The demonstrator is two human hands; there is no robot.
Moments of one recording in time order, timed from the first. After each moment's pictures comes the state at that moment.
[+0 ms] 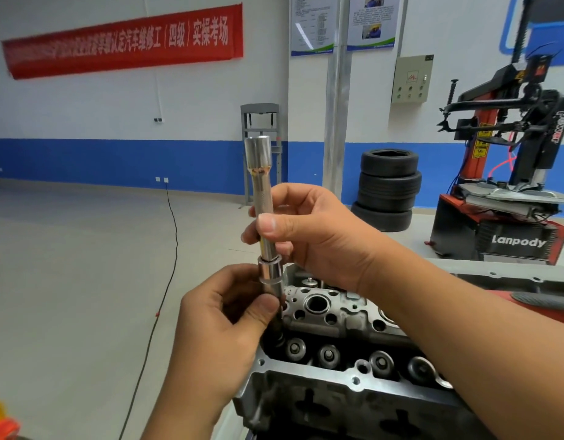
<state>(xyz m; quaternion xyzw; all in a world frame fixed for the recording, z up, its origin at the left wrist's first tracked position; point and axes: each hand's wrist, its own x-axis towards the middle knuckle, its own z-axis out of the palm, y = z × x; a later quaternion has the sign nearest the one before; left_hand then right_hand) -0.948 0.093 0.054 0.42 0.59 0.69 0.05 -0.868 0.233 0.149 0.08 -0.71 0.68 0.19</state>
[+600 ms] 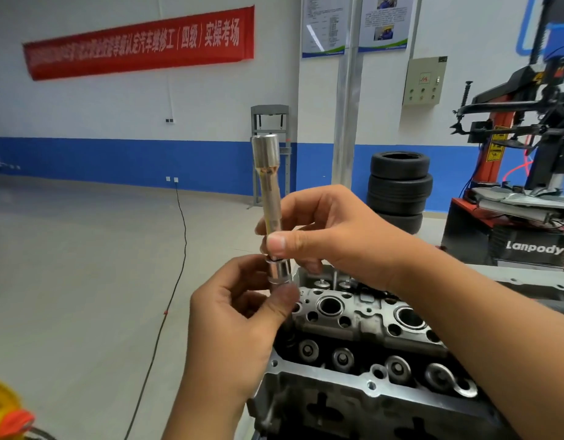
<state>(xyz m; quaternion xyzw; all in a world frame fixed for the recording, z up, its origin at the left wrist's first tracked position) -0.939 0.097 0.060 0.41 0.54 0.74 0.03 -0.857 0.236 0.155 0.05 -0.83 0.52 0.20</state>
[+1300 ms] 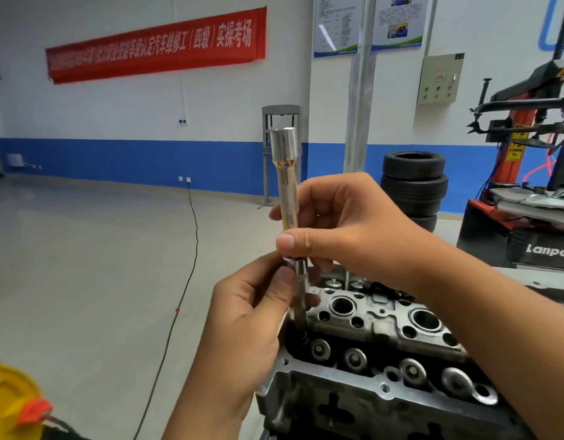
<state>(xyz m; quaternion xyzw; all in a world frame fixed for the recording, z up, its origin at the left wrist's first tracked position) -0.936 0.093 0.068 0.44 0.49 0.74 0.12 -0.852 0.231 0.159 0.06 -0.84 0.46 0.27</state>
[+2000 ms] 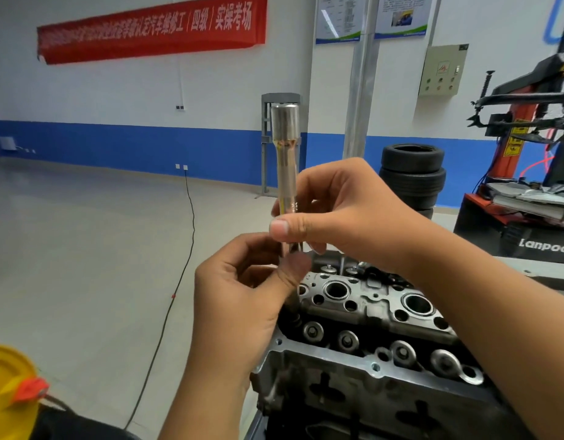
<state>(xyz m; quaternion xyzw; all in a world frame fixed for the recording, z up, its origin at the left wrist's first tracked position) -0.939 0.099 0.064 0.40 0.51 0.76 0.02 -0.853 0.229 0.160 0.05 -0.86 0.43 0.26</state>
